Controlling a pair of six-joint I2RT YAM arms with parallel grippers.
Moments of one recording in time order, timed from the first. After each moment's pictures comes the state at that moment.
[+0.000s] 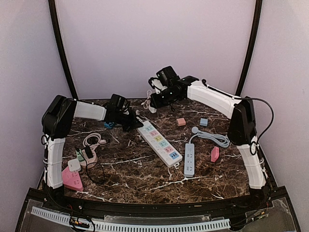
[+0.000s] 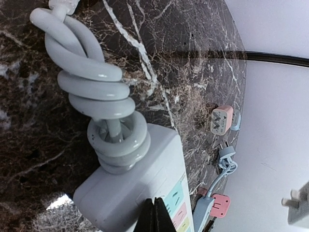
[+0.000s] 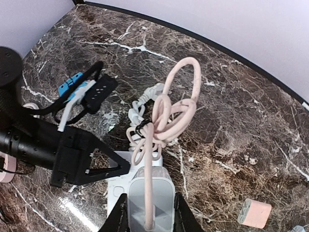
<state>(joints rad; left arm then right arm) -0.44 2.18 1.45 -0.05 0.55 -0.96 0.77 2.31 2.27 -0.73 0.02 0.13</state>
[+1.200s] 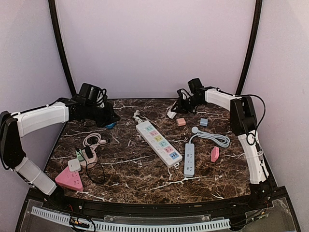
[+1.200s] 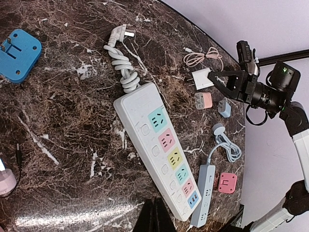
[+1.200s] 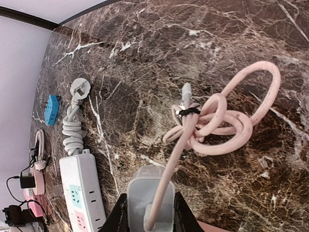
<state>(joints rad) -0.44 1.50 1.12 -0.36 0.28 -0.82 0.37 2.50 2.19 -0.59 -0.59 0.35</state>
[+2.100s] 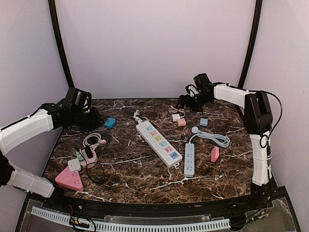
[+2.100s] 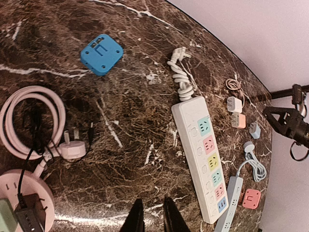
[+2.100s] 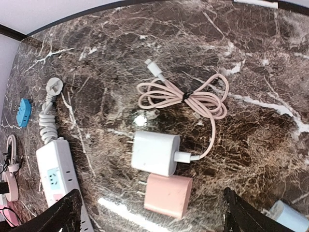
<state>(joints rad) -0.43 1.27 1.00 -0.52 0.05 -0.85 0.37 2.24 1.90 -0.59 -0.34 0.30</state>
